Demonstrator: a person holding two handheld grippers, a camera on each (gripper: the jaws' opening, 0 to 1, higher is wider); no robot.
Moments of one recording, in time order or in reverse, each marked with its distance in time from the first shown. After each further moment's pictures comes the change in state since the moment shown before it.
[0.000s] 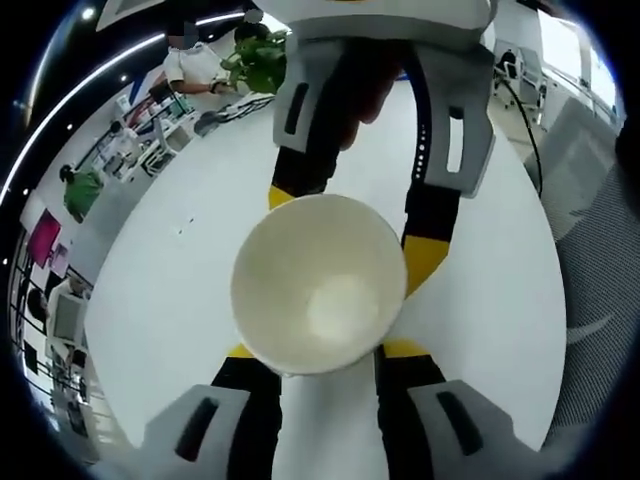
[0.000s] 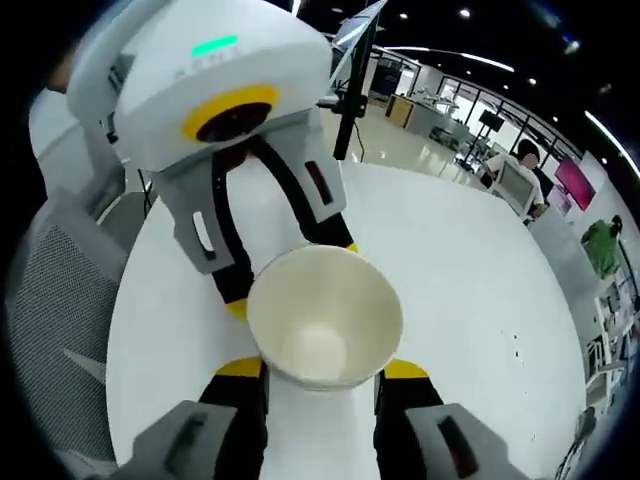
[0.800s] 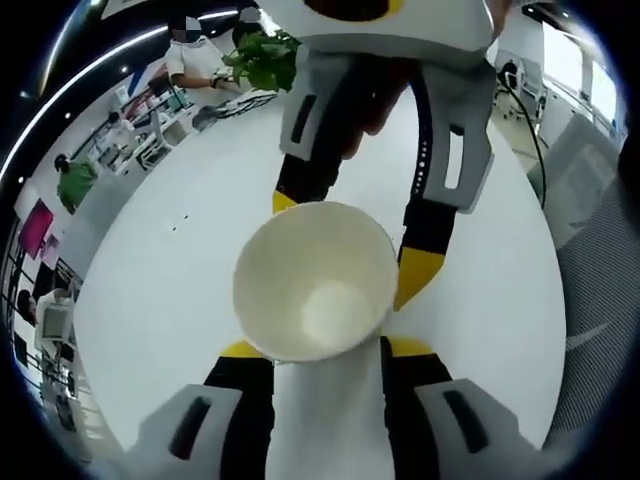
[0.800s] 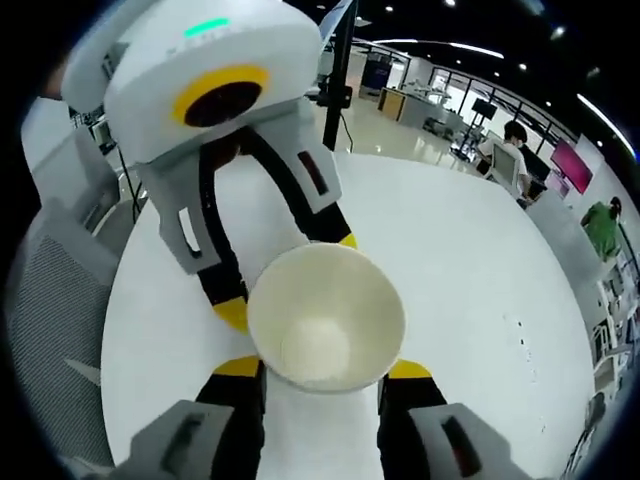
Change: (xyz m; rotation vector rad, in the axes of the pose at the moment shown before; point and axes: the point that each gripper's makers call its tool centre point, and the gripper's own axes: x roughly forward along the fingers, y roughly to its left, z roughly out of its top) left arm 0.008 0.004 0.000 -0.043 -0.005 -0.036; right arm 0.003 -0.008 -0.005 0.060 0.007 0.001
